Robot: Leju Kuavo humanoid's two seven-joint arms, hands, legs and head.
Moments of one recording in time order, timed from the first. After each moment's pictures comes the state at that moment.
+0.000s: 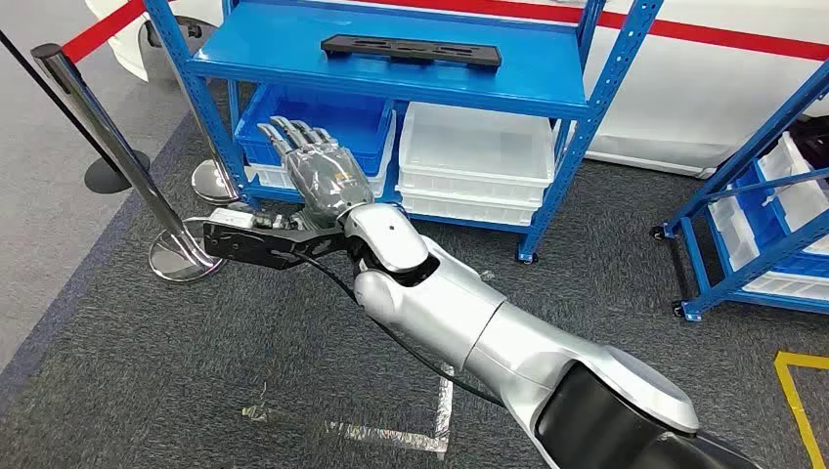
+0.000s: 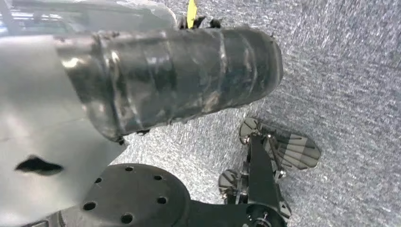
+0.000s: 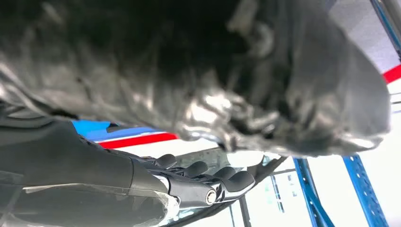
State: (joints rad) left arm -0.10 0.01 -0.79 -0.20 1.10 0.39 0.02; right arm -1.05 0.36 1.11 -0.63 0.59 -0.25 0.05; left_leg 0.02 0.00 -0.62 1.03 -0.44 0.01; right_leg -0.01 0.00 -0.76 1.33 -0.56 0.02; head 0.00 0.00
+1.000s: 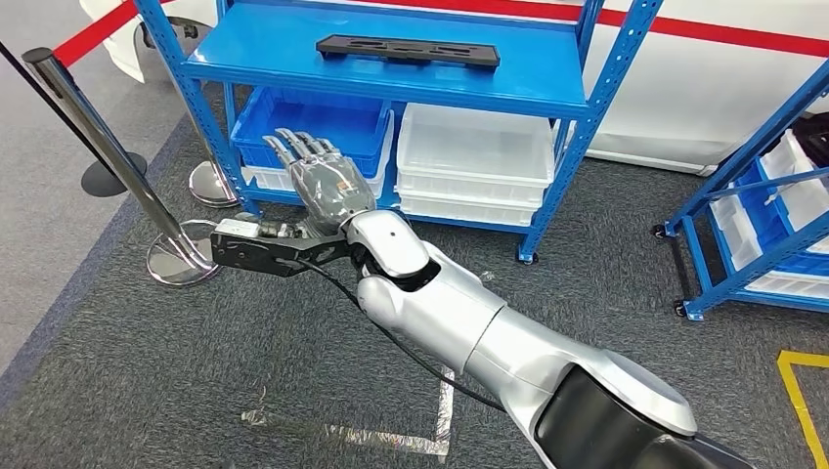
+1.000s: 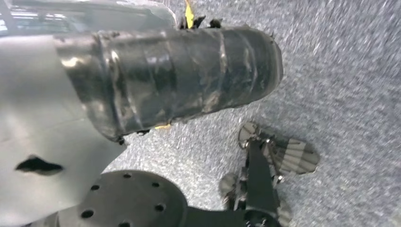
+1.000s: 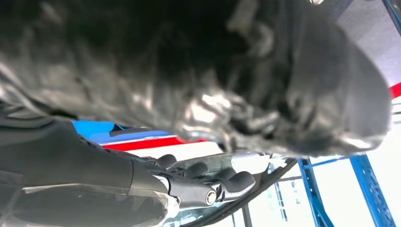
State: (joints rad) left arm -0.10 0.01 -0.80 -0.20 1.10 0.42 0.02; right arm -1.04 0.35 1.11 -0.61 0.61 -0.24 0.04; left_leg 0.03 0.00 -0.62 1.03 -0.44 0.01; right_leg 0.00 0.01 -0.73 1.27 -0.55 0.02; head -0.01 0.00
